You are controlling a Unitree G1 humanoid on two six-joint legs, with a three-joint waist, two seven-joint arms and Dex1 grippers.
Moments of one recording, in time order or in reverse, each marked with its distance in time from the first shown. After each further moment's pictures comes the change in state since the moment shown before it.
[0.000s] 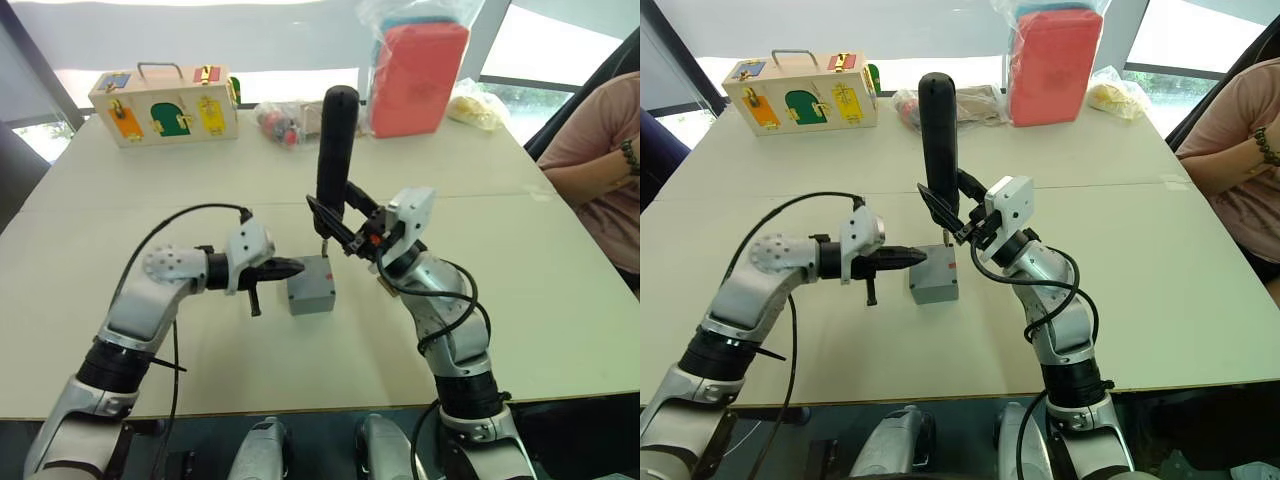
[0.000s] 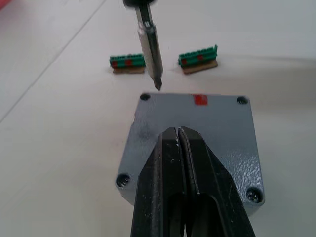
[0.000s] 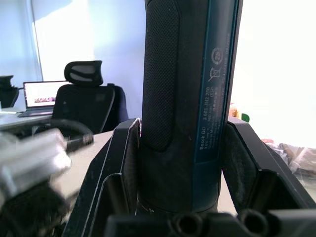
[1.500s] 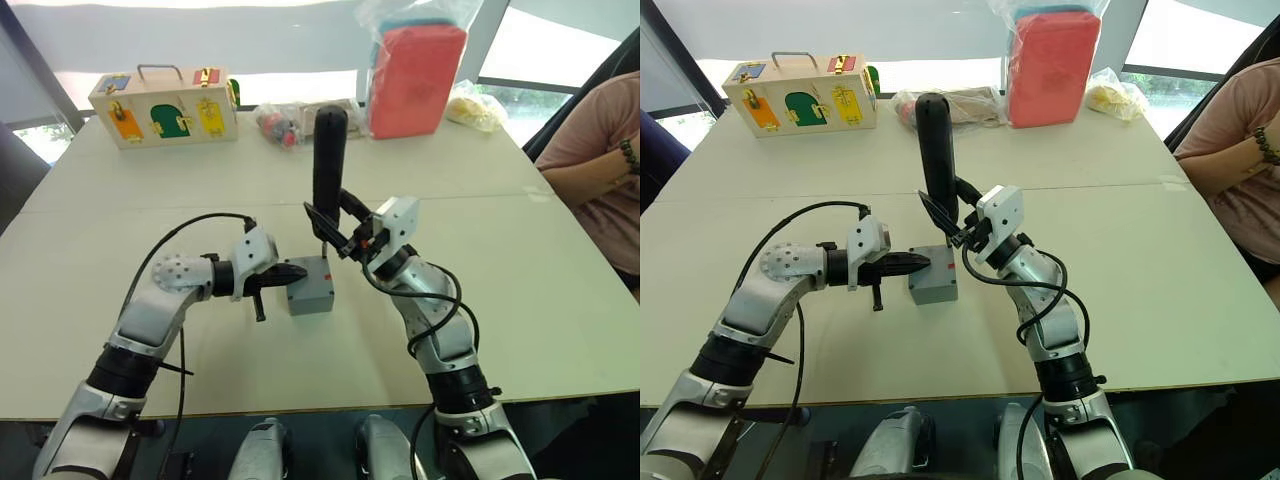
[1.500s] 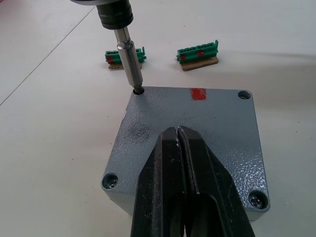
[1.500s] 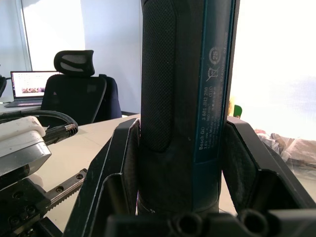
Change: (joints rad) left arm 0.013 -0.022 0.004 0.018 0.020 -0.039 0.014; right arm -0.014 -0.017 0.040 0.112 -0.035 -0.068 0.005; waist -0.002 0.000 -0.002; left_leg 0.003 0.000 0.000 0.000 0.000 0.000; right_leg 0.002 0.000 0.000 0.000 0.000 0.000
